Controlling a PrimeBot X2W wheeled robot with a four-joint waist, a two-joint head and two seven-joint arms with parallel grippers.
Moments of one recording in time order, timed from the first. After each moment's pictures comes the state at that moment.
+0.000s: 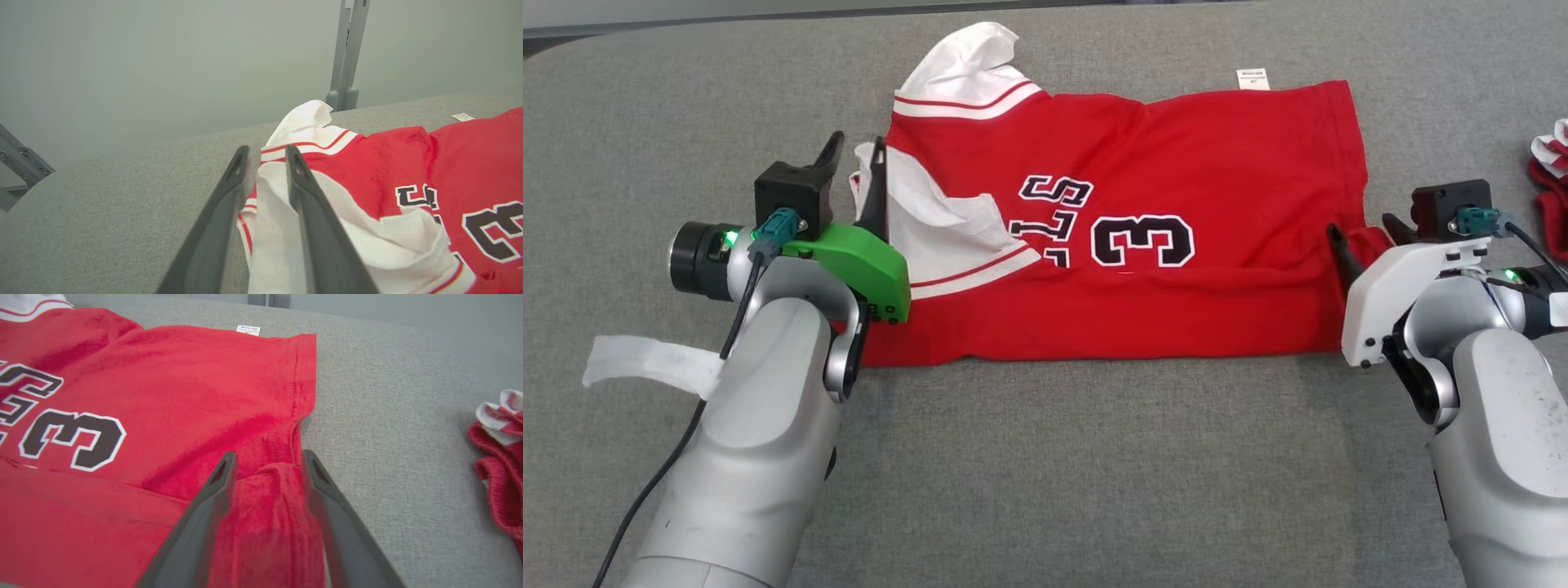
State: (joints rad) left arm -0.76 0.11 -0.38 0.73 -0.29 0.03 -0.18; right arm -0.48 -0.15 -0.03 0.31 0.07 0.13 0.37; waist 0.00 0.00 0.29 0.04
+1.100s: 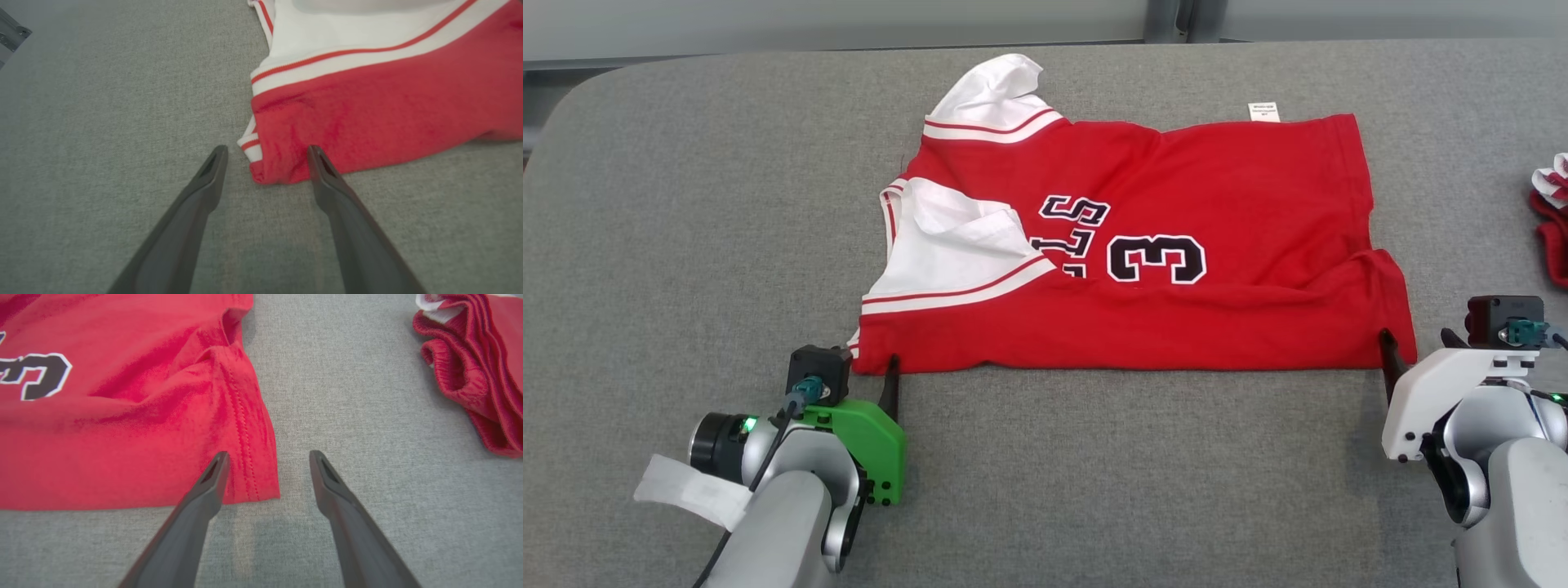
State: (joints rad) left arm -0.42 0.18 -0.43 0.64 -0.32 0.07 -0.02; right arm -0.23 -0.07 -0.22 0.20 0.01 0.13 0.39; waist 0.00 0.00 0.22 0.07
